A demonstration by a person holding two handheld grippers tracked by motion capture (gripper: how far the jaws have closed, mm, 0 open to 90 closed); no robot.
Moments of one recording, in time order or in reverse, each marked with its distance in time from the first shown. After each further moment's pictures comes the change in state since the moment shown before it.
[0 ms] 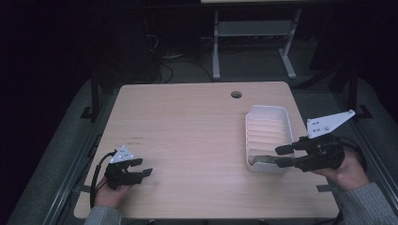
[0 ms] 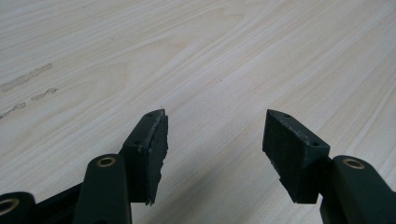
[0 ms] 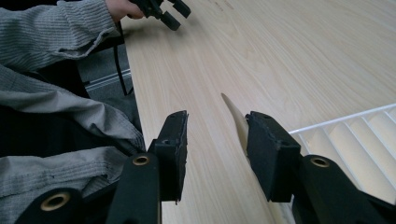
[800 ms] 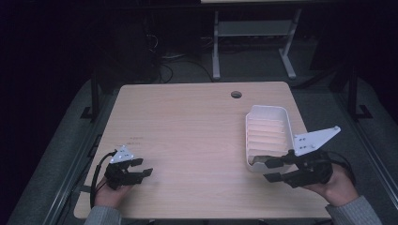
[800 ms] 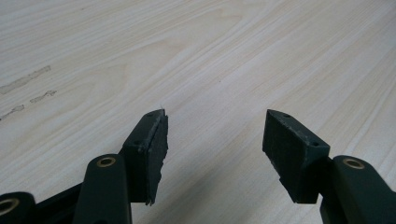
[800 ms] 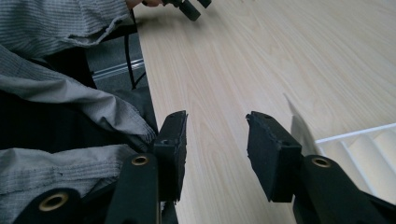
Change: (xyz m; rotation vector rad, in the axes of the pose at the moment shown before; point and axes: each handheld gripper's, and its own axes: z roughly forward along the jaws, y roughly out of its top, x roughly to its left) left arm 0.000 0.000 0.000 -0.005 -0.003 0.003; right arm 0.030 -0.005 0.029 0.028 0.014 -0.038
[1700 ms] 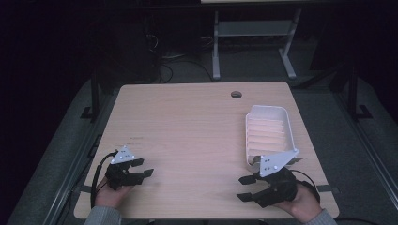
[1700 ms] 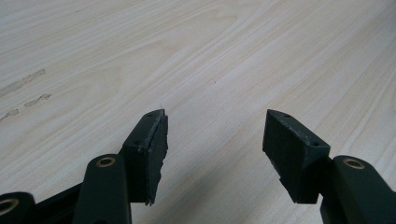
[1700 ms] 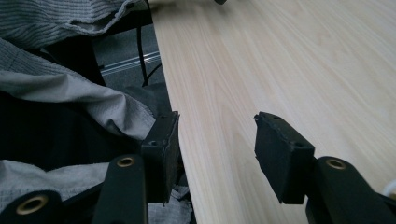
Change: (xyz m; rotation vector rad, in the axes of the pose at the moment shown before) left arm -0.002 0.000 0.001 -0.001 -0.009 0.016; right arm 0.027 -0.008 0.077 0.021 0.051 -0.002
